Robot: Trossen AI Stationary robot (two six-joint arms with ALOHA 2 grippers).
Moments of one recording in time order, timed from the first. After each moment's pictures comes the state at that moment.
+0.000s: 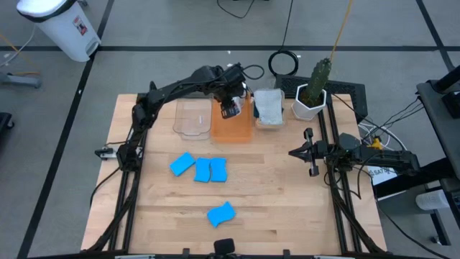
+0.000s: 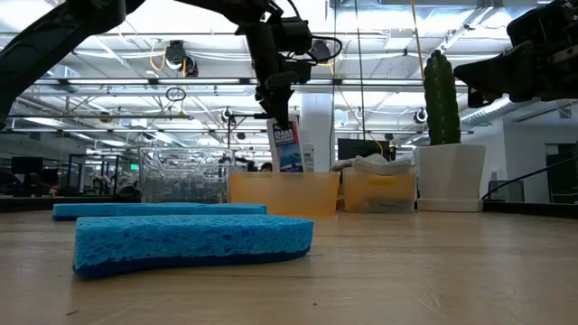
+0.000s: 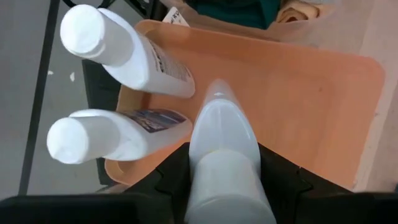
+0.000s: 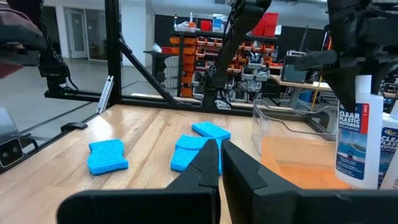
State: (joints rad) left arm 0.46 2.14 2.18 -1.19 -0.08 0.28; right arm -0.11 0.03 0.02 0.08 -0.18 -0.07
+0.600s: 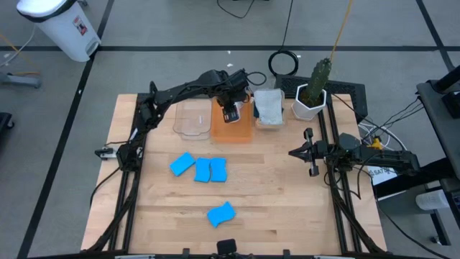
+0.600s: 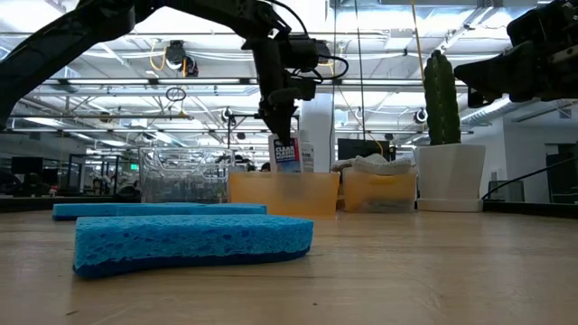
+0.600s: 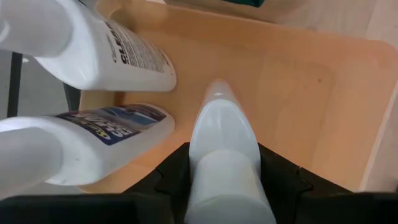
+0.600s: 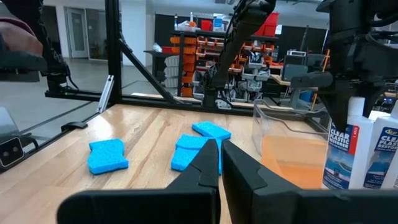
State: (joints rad) left arm 0.46 2.22 2.18 -1.21 -0.05 0.27; right arm -0.11 0.03 0.02 0.08 -0.18 -0.07
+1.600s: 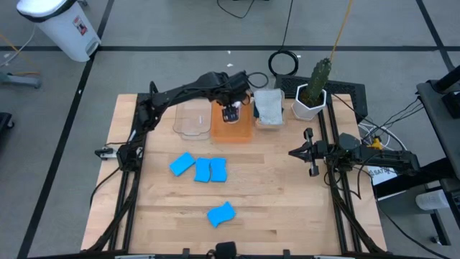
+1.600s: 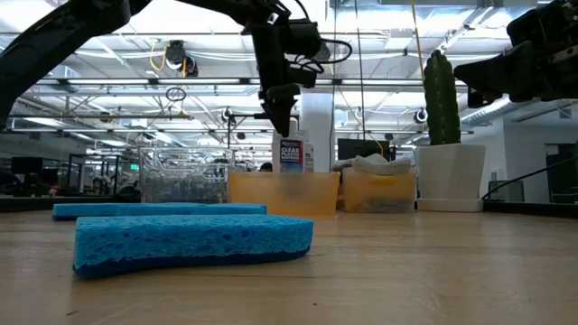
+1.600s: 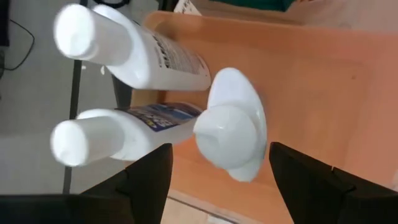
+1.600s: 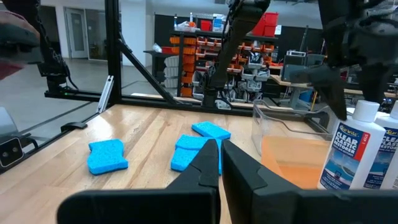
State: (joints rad) left arm 0.41 2.18 2.18 -1.20 -0.23 0.29; right arm -0.11 0.03 0.02 0.08 -0.19 -0.07
